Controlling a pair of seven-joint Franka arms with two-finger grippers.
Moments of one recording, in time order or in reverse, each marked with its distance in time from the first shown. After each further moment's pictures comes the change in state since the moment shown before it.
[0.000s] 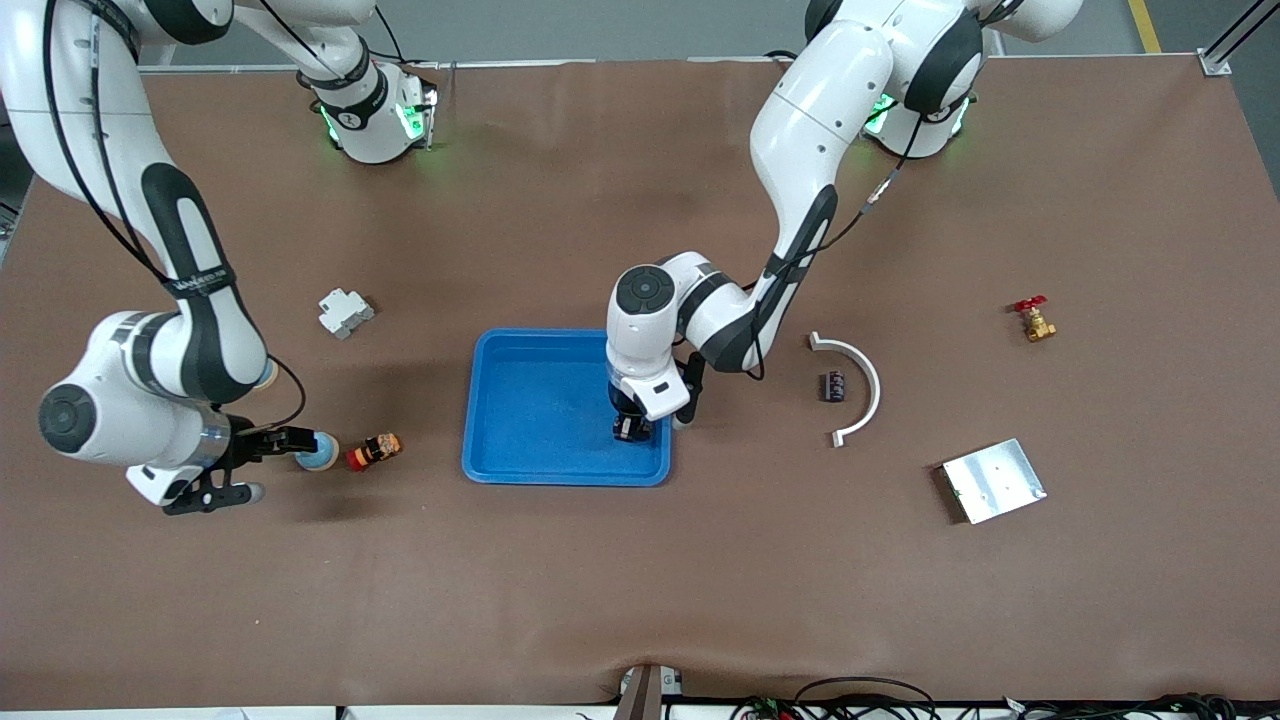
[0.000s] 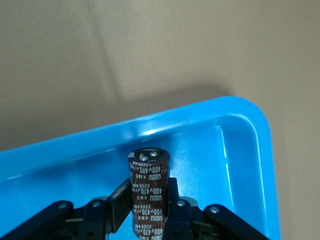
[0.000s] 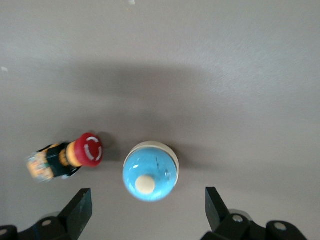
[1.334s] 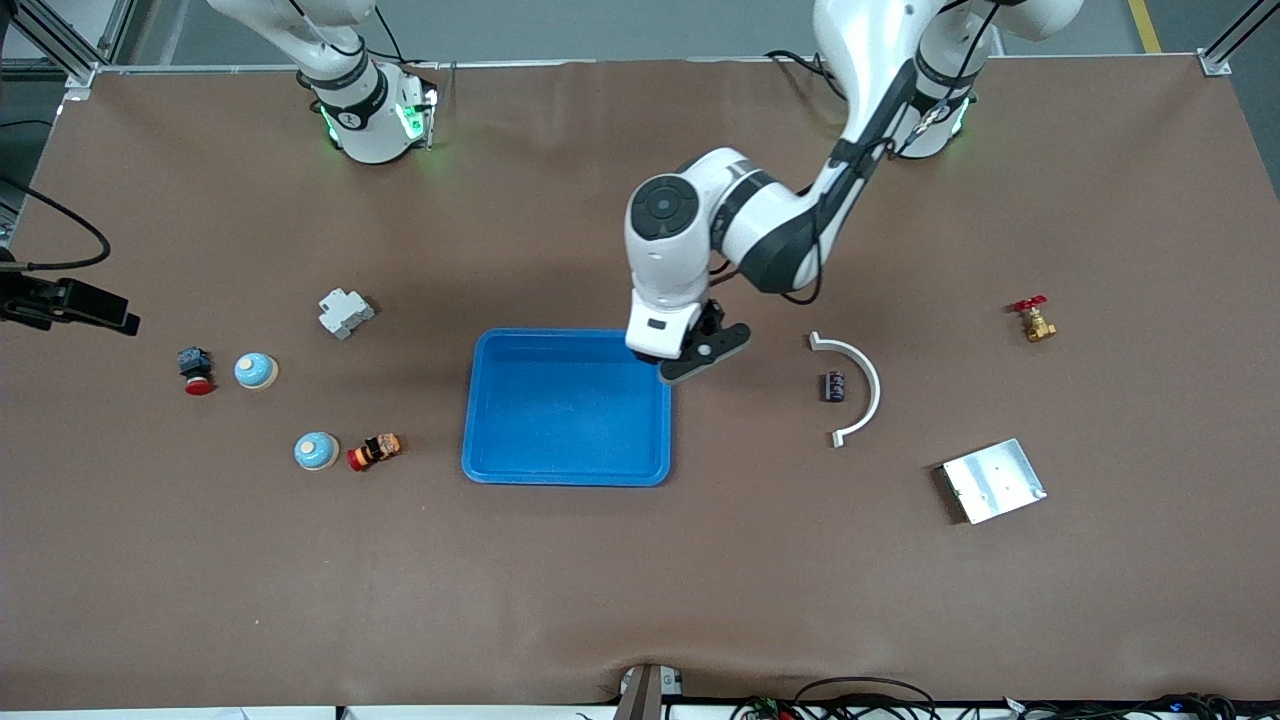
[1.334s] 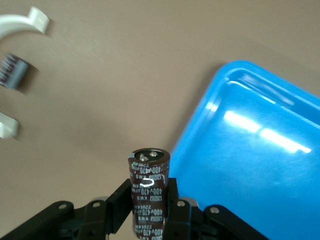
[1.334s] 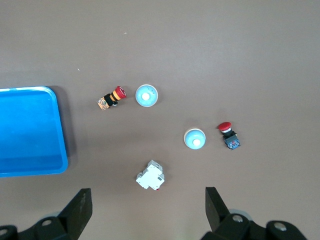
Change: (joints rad) left arm 0.061 -0.453 -0.053 -0.336 -0.001 -0.336 0.939; right arm 0.003 -0.398 -0.005 0.265 -0.092 -0.628 0.270
